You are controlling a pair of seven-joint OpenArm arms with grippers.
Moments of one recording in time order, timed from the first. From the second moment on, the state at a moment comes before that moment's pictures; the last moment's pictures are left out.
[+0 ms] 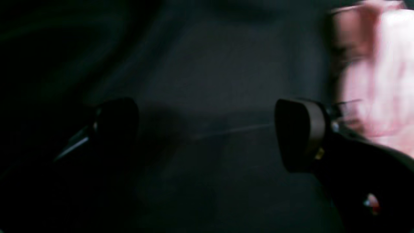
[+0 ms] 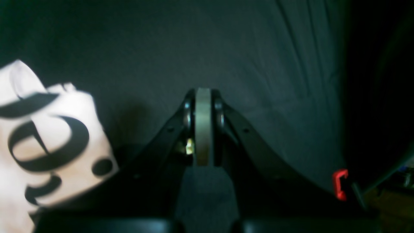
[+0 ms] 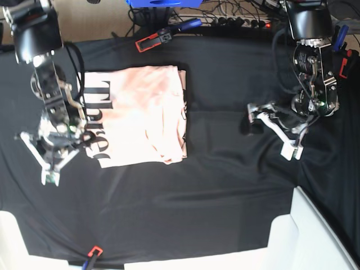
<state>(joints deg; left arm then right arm) 3.2 -15.1 -14.7 79.8 -31.5 -24.6 49.6 3.1 12.2 -11.7 82.7 -10.4 -28.2 -51.3</state>
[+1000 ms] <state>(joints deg) -1.1 -7.9 -14.2 71.5 -60.3 -31.6 65.4 -5.2 12.2 -0.5 79.9 -10.3 -27.6 -42.5</state>
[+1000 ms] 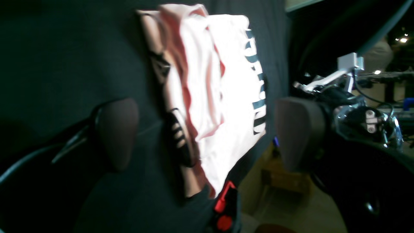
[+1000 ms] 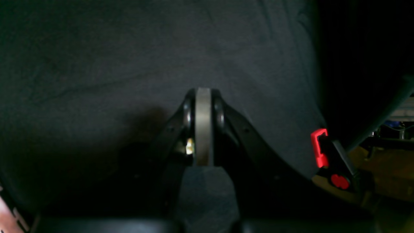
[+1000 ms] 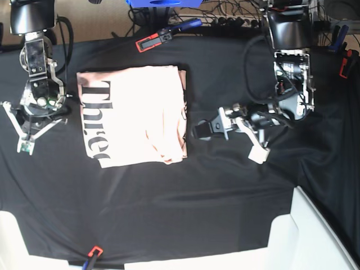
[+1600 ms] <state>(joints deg) -2.6 -5.7 -14.4 60.8 -60.2 -24.7 65.1 -7.2 10.1 -0.7 79.9 -10.2 -27.6 -43.0</state>
